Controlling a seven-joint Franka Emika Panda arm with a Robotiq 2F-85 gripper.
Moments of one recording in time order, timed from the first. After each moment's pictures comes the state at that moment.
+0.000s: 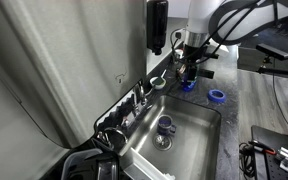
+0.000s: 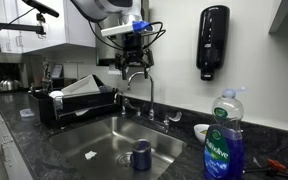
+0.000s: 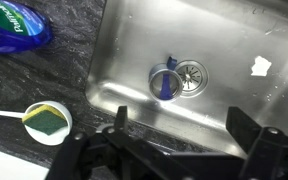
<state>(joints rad) 0.00 0.07 -0.05 -1.94 -0.12 2.06 -0.36</state>
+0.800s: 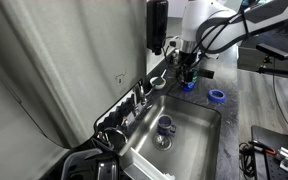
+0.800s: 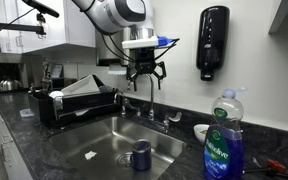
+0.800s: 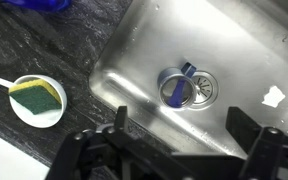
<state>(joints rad) -0.07 0.19 -0.05 -1.88 -0.12 2.14 -0.69</state>
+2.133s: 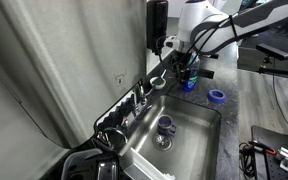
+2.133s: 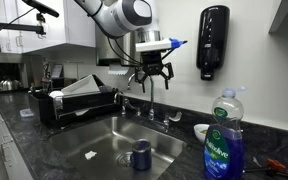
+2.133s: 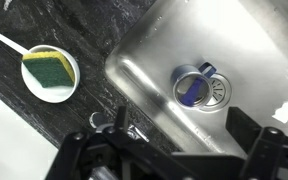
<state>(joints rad) -0.09 0.26 -0.05 -1.83 -0.13 2.20 -0.87</state>
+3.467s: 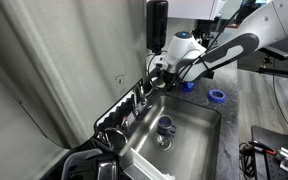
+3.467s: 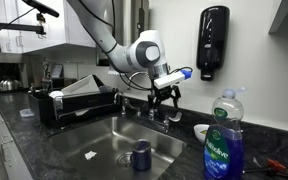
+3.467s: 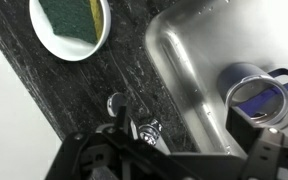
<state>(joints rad) -0.12 0.53 -0.03 -1.75 -0.17 2.58 -1.10</state>
